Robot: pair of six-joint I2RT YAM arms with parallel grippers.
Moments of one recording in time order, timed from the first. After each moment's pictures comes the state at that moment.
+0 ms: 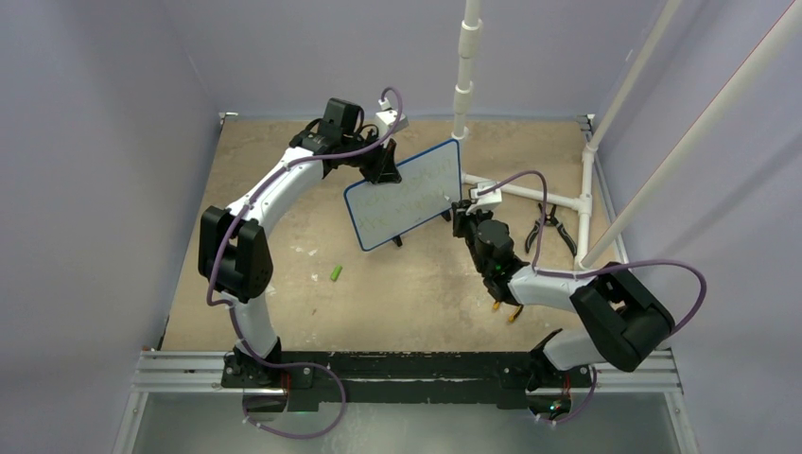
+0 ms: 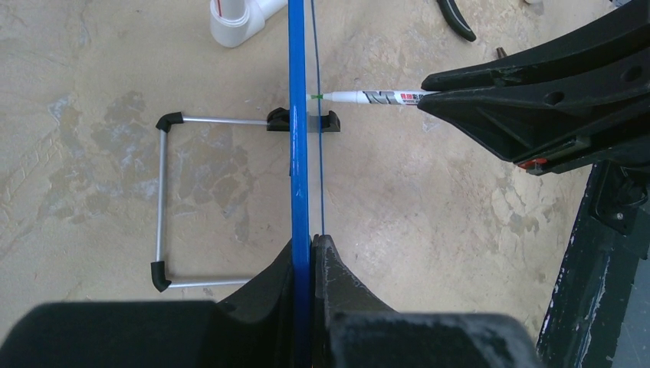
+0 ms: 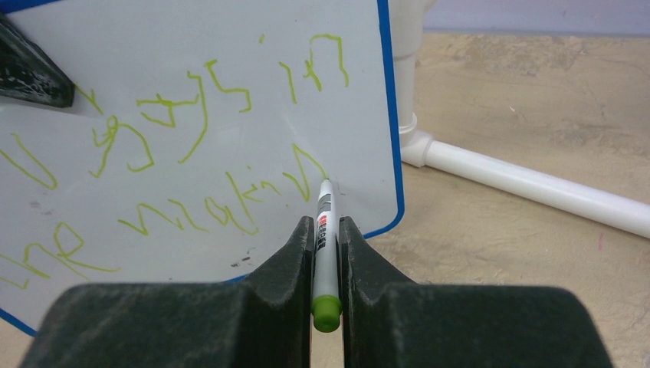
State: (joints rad) left arm -0.41 1.85 1.65 -0.56 0.67 0.23; right arm 0.64 1.41 0.45 0.89 0.44 0.16
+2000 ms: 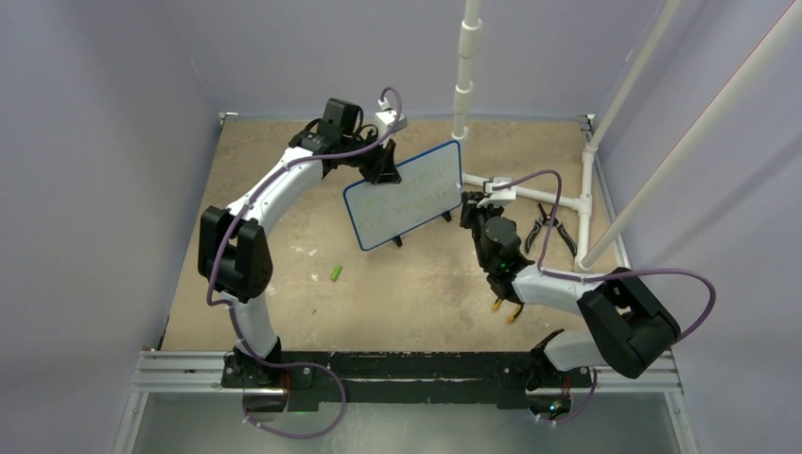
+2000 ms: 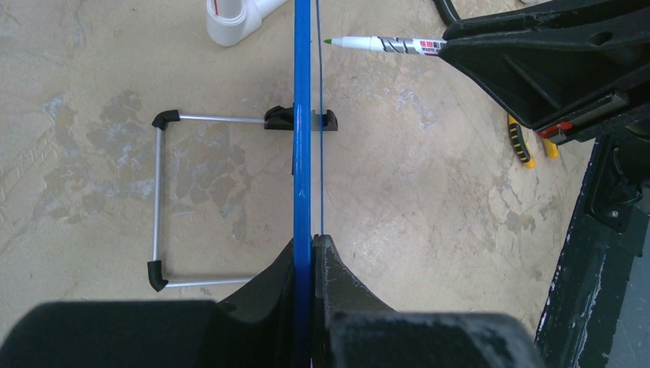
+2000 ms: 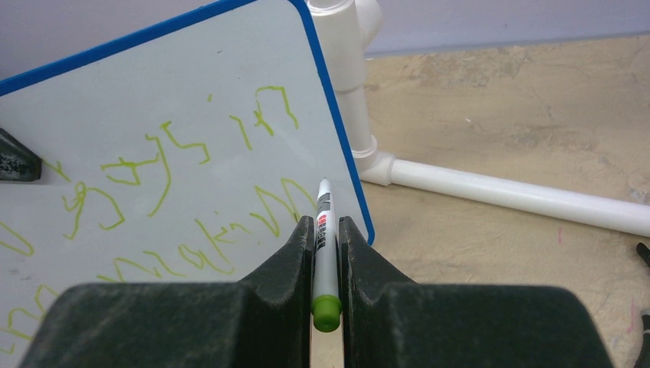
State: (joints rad) left arm -0.41 1.85 1.65 -0.55 0.67 0.22; right arm 0.62 1.36 0.46 0.91 0.53 0.19
